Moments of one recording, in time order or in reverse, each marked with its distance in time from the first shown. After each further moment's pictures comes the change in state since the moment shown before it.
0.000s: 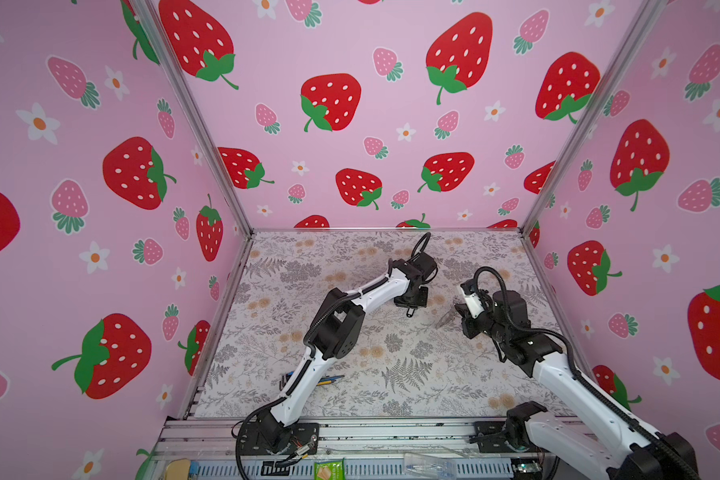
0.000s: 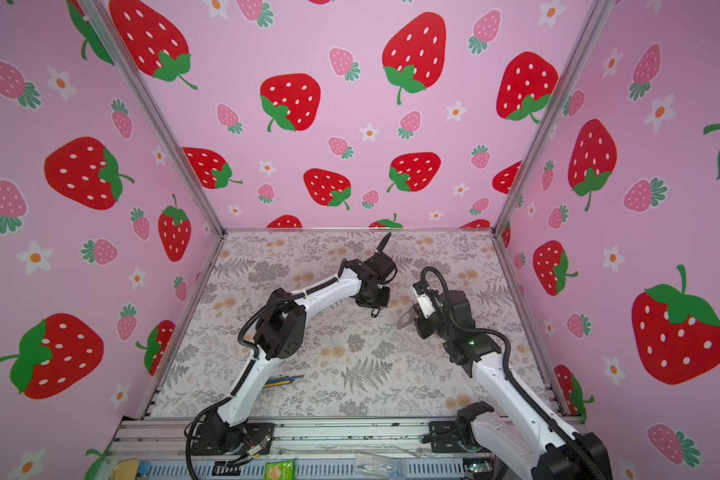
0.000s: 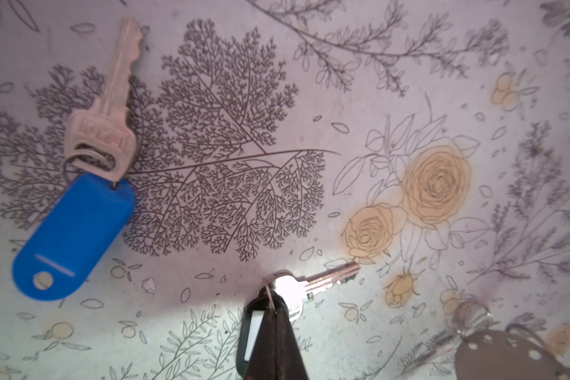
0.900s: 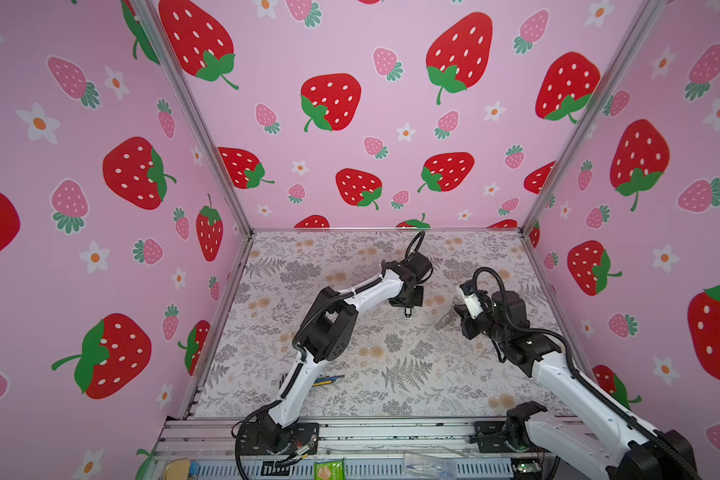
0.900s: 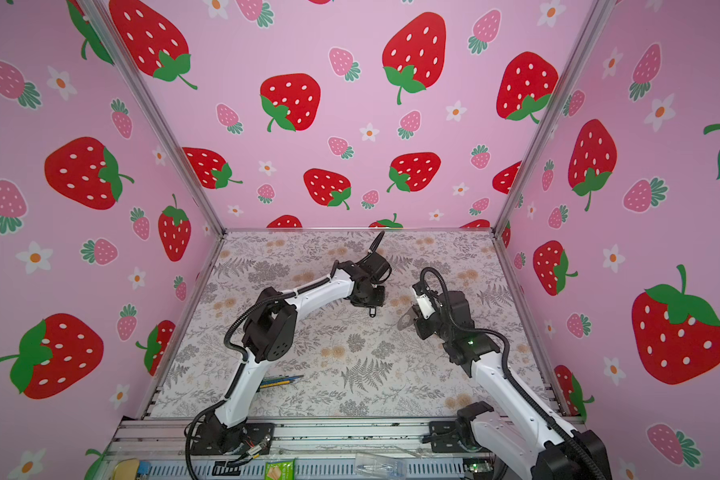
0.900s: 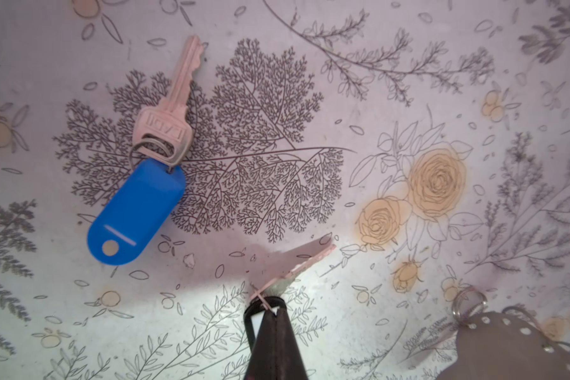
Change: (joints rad) left arm 0.011 -0.113 -0.164 0.097 -0.029 -0.018; right arm 0.000 0.010 -0.008 0.010 -0.010 0.005
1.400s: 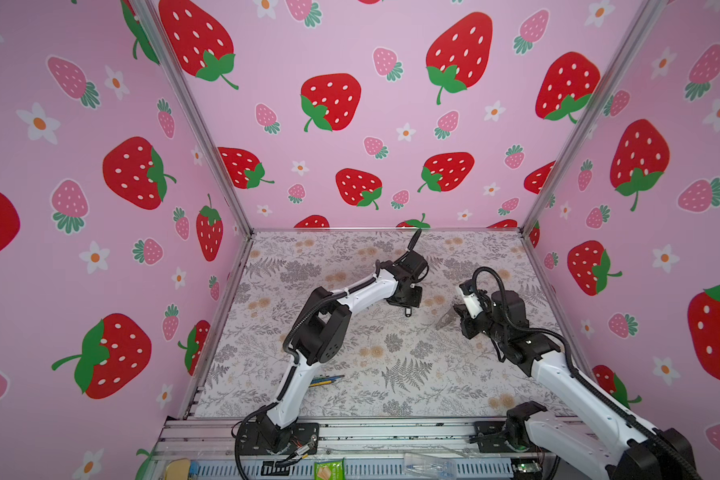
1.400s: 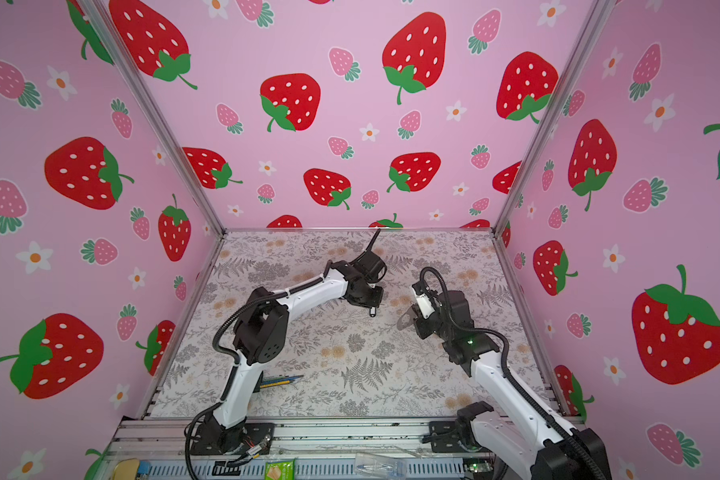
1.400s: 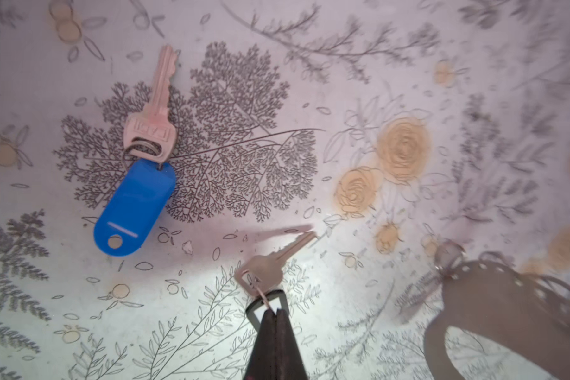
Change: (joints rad) left arm 0.022 -0.121 -0.132 0.069 0.085 0.187; right arm 0.000 0.007 0.000 0.010 -0.004 -0.001
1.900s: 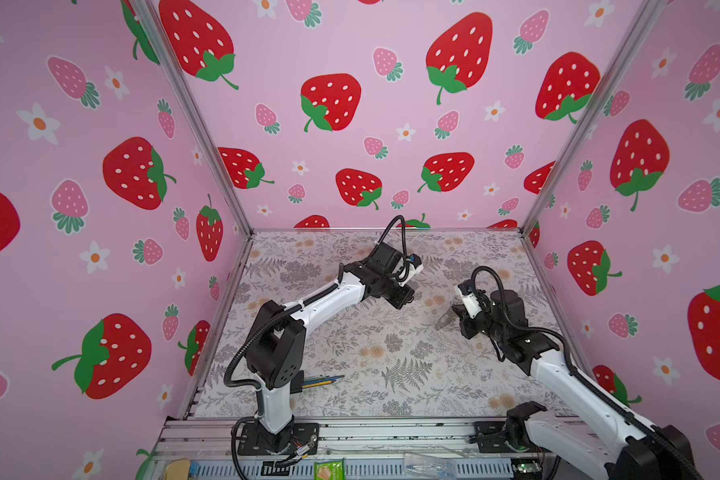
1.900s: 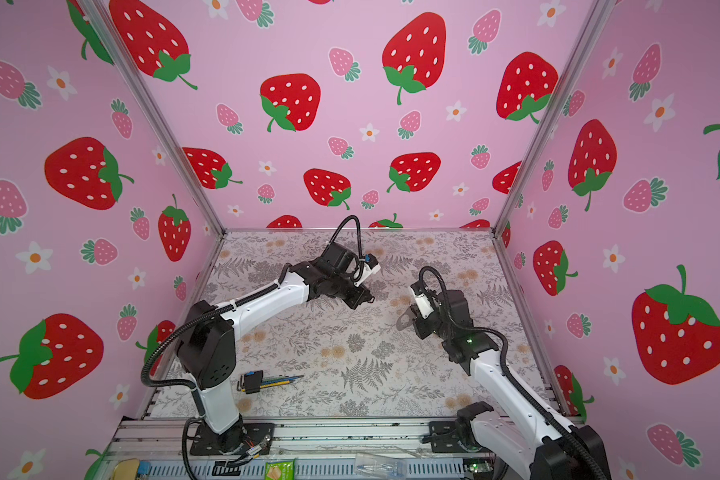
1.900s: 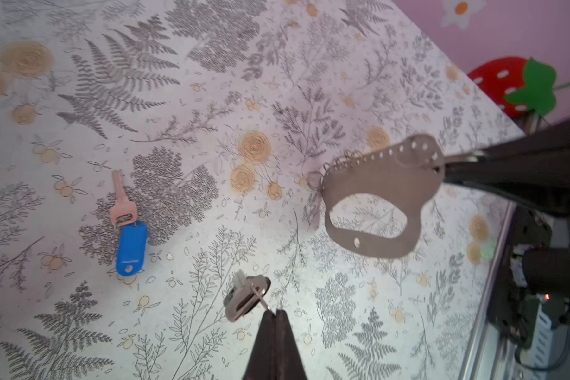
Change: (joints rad) left arm 0.061 -0.360 -0.343 0.205 0.306 0.501; right arm 0.000 0.023 0.011 -0.001 -0.032 -0.013
